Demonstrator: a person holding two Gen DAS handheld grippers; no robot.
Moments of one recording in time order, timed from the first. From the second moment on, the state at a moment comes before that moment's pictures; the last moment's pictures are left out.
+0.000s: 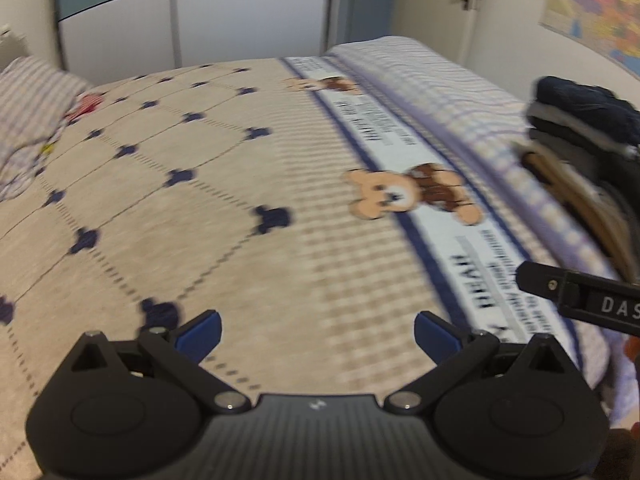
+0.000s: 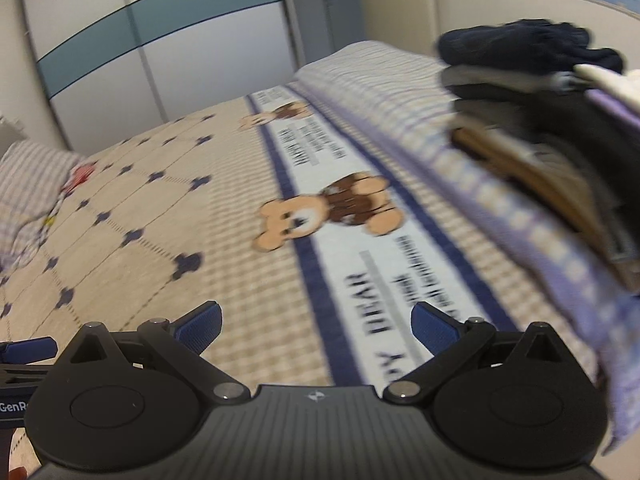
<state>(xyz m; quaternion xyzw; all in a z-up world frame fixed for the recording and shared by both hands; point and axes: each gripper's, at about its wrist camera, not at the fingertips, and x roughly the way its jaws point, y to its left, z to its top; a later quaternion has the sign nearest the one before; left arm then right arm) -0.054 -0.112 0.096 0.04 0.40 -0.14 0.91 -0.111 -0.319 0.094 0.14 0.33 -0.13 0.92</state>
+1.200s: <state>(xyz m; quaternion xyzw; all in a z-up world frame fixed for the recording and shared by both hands) 0.026 0.026 -0.066 0.00 0.32 0.05 0.95 0.030 -0.161 -0.071 0.02 0.31 -0.06 0.95</state>
